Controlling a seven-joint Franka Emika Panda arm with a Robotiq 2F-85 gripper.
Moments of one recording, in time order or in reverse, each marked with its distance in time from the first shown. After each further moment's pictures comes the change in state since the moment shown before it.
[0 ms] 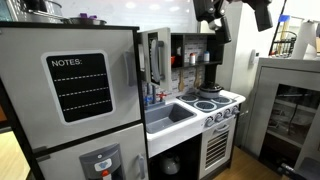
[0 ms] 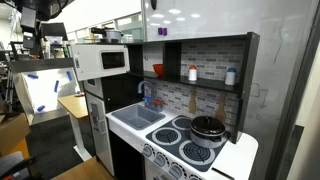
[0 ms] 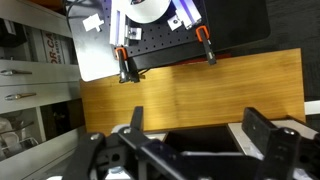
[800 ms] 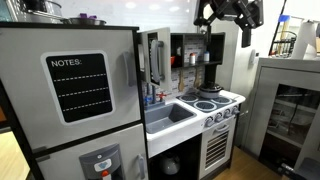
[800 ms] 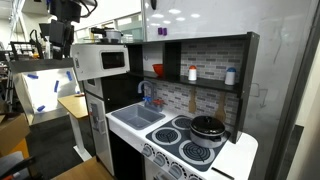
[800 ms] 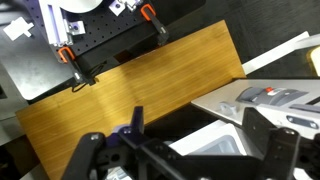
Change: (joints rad) arm -0.086 0.070 -0.240 -0.023 0.165 0.183 -0.049
